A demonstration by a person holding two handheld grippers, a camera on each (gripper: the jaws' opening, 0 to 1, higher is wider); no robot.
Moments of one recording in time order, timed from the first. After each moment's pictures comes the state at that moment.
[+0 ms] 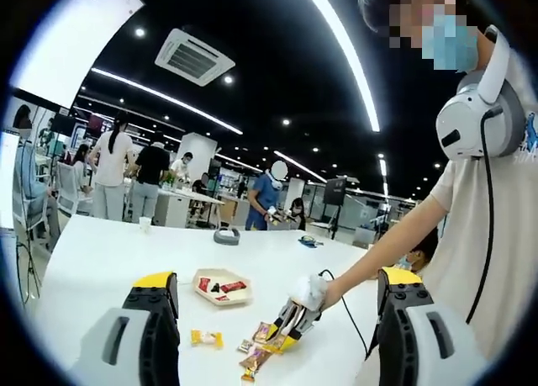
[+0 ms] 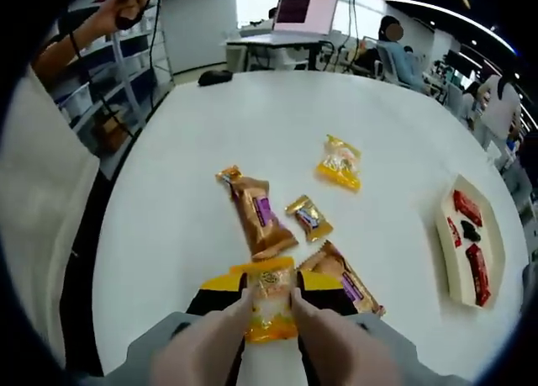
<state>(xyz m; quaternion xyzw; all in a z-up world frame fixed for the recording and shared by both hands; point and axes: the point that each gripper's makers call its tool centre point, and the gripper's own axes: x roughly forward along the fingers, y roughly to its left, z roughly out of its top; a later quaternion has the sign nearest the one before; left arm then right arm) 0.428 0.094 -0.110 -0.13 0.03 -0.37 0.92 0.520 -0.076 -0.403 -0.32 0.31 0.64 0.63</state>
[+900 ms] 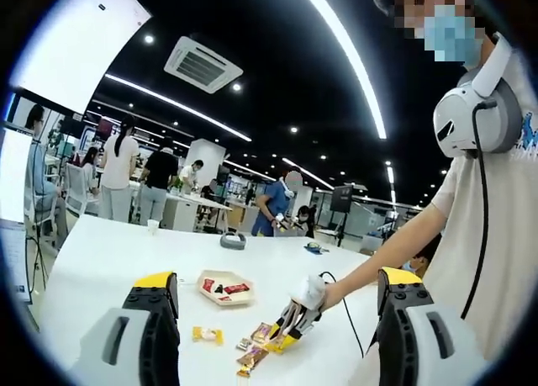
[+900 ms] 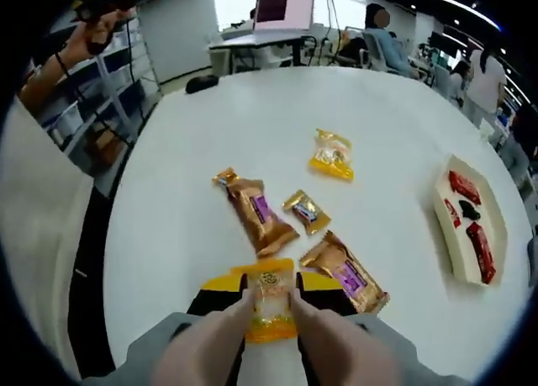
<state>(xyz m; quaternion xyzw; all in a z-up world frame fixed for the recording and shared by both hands) 0.406 0.103 -0.106 -0.14 0.02 -0.34 0.93 0.512 -0.085 -0.397 -0.30 0.34 0.62 0.64</state>
